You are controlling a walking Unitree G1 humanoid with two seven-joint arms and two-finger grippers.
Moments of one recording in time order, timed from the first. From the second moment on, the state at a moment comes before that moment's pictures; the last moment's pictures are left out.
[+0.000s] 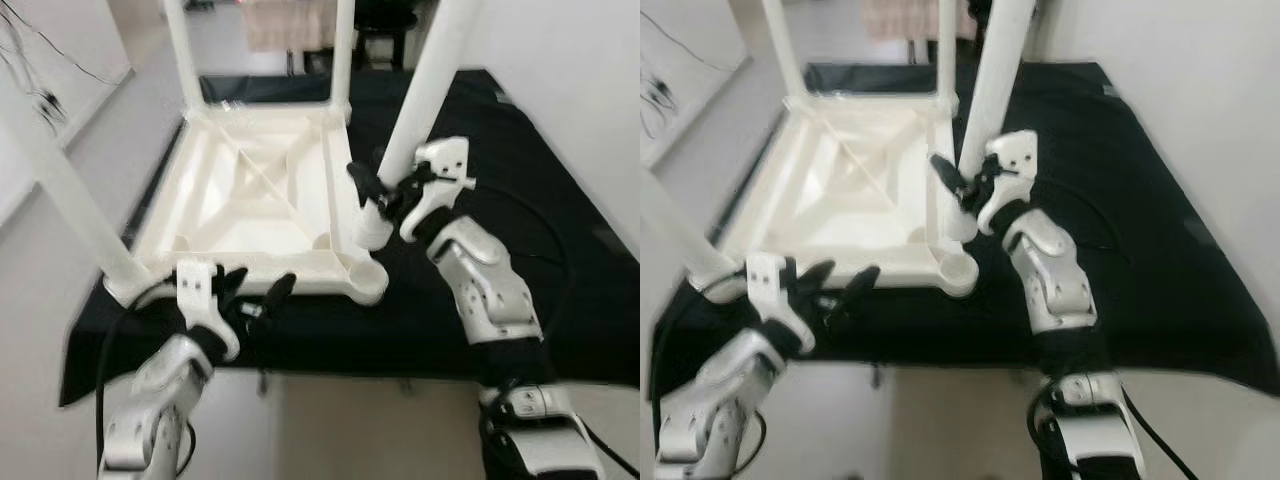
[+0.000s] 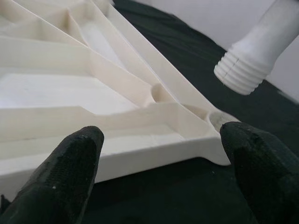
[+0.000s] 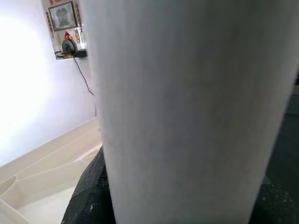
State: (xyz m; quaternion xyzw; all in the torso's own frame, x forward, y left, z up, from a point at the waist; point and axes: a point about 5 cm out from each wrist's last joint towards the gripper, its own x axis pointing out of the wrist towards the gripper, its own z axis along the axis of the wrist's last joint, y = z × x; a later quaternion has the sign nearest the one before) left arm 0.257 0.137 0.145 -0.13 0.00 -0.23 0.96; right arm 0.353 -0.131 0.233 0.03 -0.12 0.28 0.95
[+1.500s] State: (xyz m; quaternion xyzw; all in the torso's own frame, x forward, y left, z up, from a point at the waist) left arm 0.163 0.165 0.150 -0.02 0.02 -0.21 0.98; right arm 0.366 -0.109 0.273 -0.01 -0.16 0.48 0.86
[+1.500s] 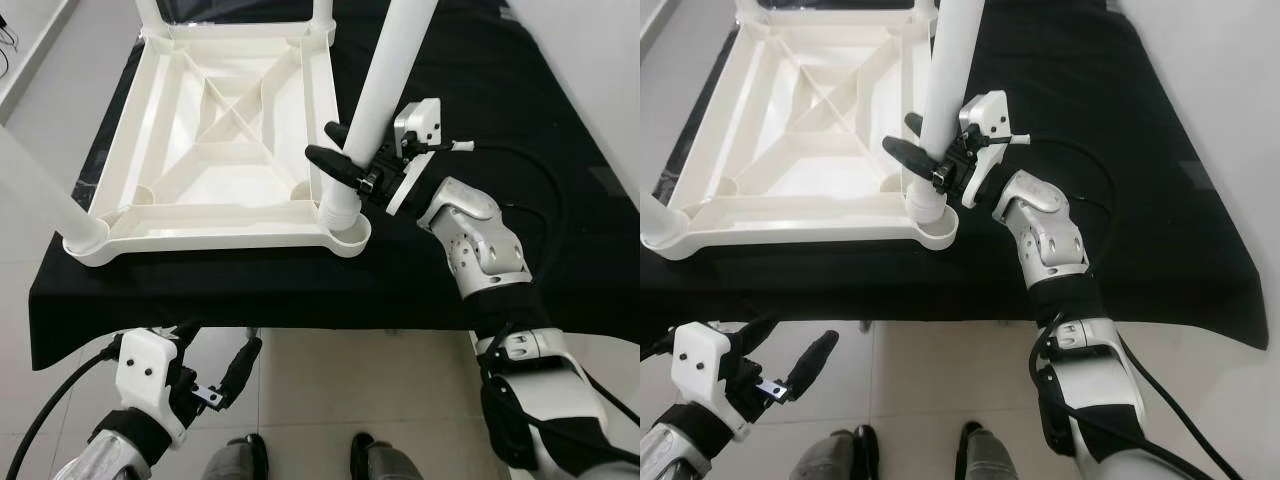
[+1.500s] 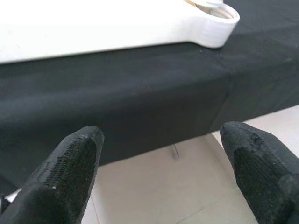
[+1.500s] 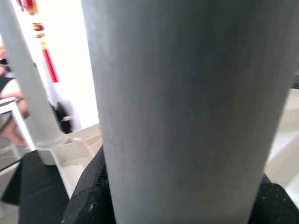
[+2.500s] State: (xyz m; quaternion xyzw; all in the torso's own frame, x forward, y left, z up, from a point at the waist) left arm 0.160 0.161 0.156 -0.02 0.01 -0.20 0.98; right arm 0.373 -0.115 0.292 -0.04 -0.15 0.61 0.77
